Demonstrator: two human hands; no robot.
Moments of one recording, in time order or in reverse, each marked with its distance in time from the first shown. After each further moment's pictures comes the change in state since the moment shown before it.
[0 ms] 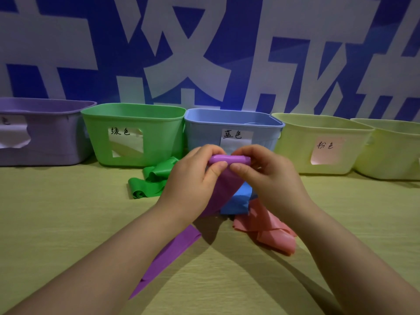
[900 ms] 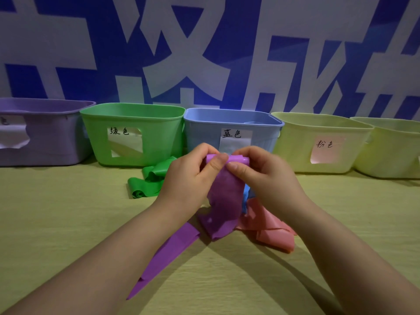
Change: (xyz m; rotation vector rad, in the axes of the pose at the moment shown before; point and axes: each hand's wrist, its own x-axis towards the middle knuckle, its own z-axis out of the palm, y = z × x) left_hand -0.001 0.004 -0.001 -0.172 0.022 -0.151; right_hand 0.000 -0.004 0.004 0.121 -0.051 0.067
